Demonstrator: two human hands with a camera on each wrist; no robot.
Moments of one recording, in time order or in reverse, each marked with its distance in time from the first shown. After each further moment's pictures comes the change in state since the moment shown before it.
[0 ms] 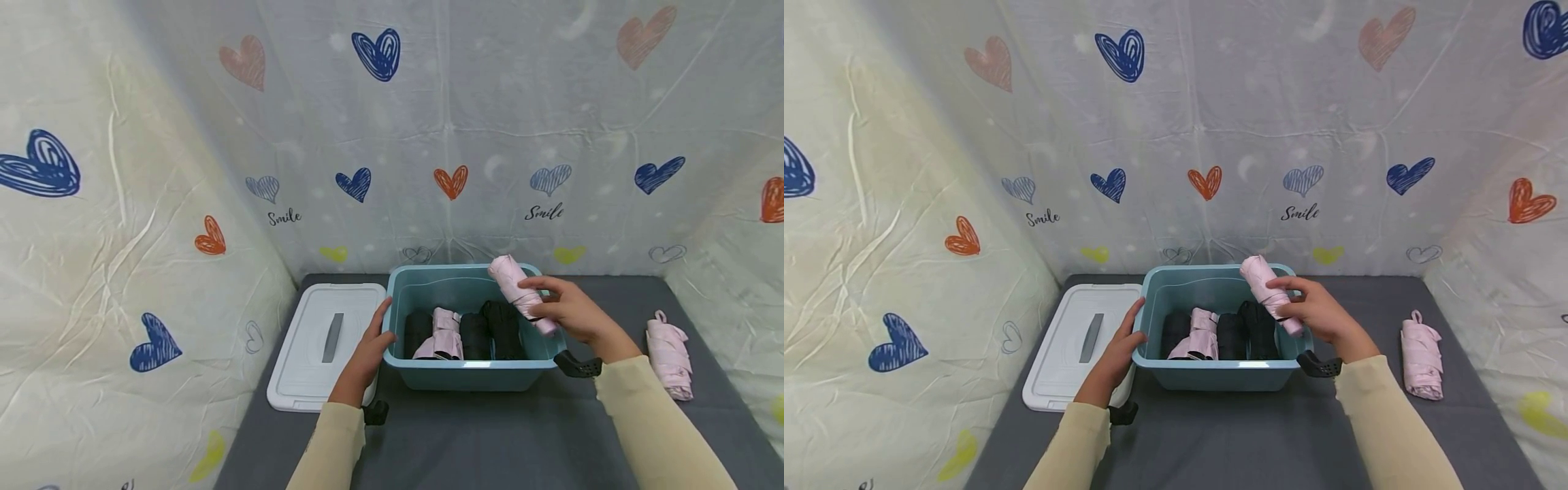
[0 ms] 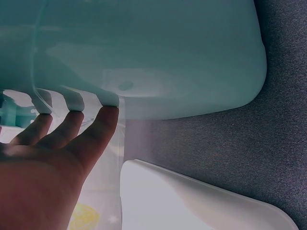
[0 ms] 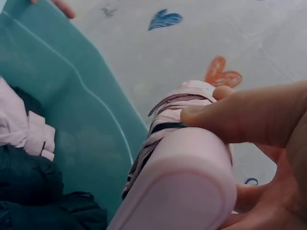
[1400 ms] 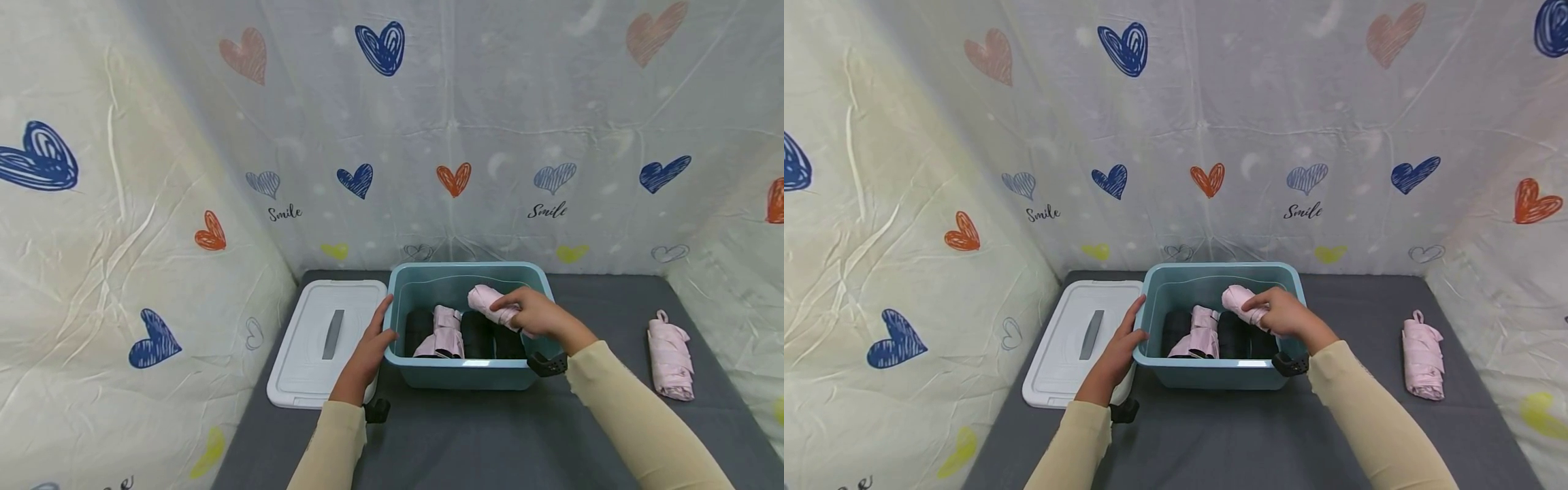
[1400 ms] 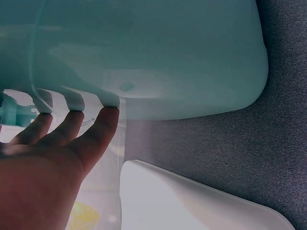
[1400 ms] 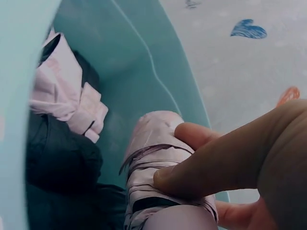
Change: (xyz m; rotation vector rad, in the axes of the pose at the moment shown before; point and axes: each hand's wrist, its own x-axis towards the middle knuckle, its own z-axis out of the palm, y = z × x) left_hand -0.016 0.026 -0.002 -0.003 -0.044 -0.028; right_hand 0.036 -0.001 0.039 -0.519 -0.099 0.048
